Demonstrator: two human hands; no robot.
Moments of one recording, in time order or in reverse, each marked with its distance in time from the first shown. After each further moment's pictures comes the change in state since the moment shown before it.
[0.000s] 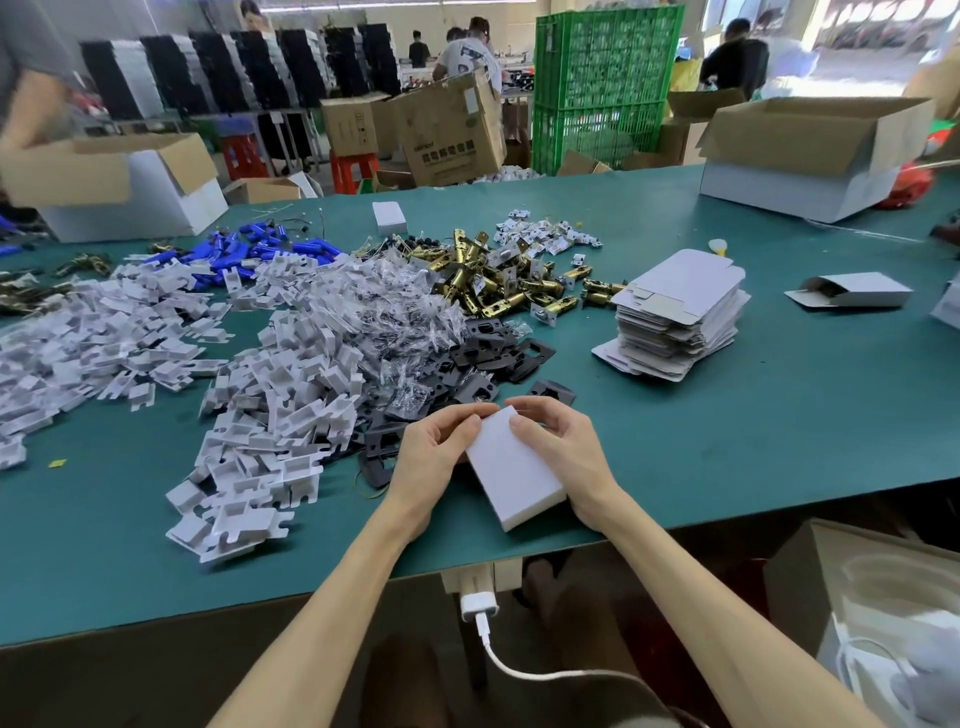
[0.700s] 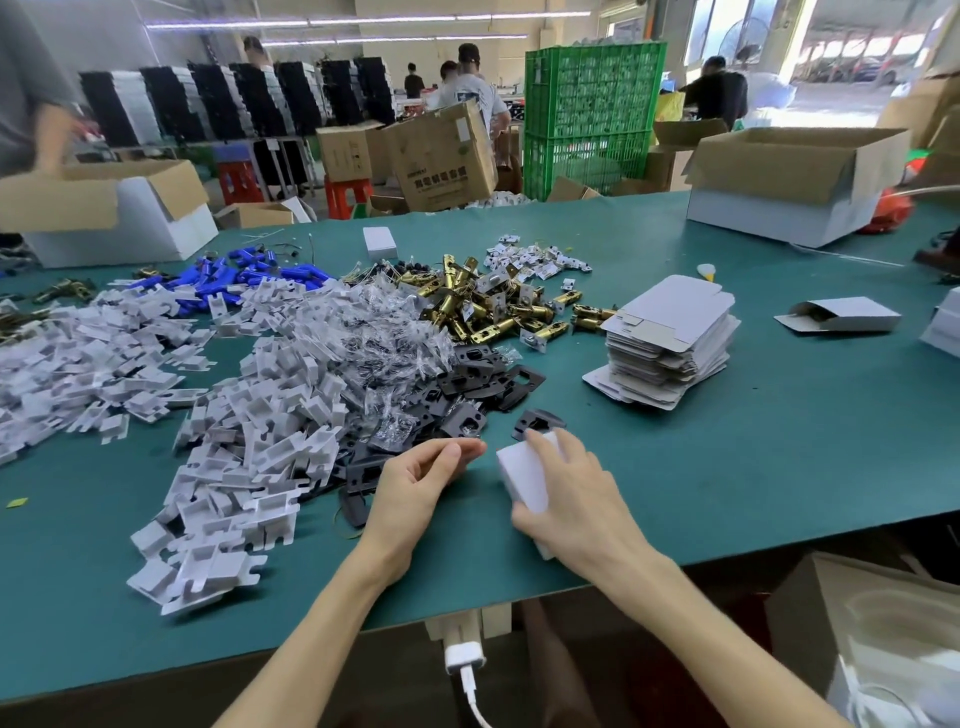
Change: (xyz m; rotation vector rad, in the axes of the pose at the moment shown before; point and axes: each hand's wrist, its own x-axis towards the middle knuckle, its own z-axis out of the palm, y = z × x) left_hand 0.005 -0.008 -0.002 -0.035 0.005 0.005; right_hand -0.026 -0.033 -0.009 -1.125 -0.106 -0.017
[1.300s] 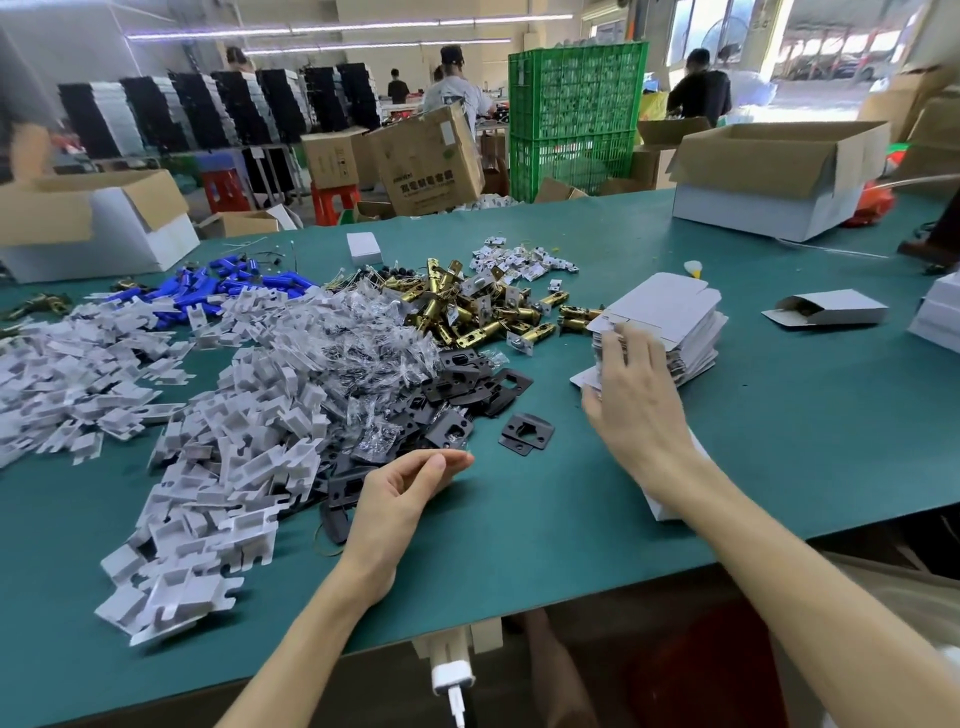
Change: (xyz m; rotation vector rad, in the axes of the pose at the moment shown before) left_hand -0.003 0.004 0.001 0.011 -0.014 0.022; right_hand 0.067 0.059 -0.056 -0.258 0.498 0.007
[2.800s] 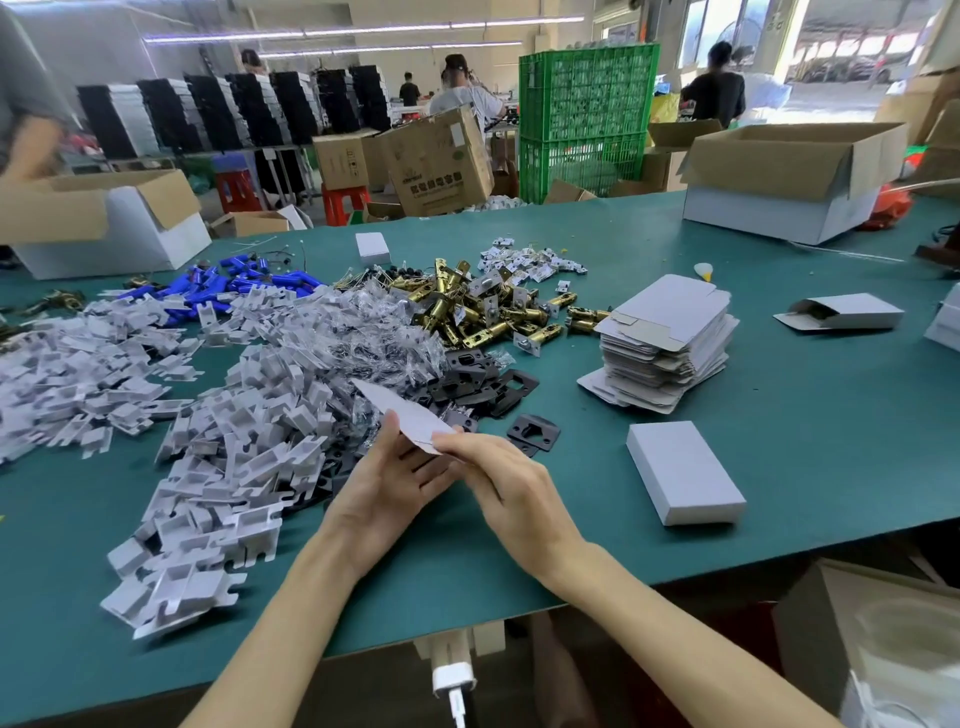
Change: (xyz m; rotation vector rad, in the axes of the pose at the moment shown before) left_hand 0.024 0.013 -0.018 -0.559 -0.093 -0.300; right_hand -0.069 -0.089 0.052 0.909 0.070 -0.423
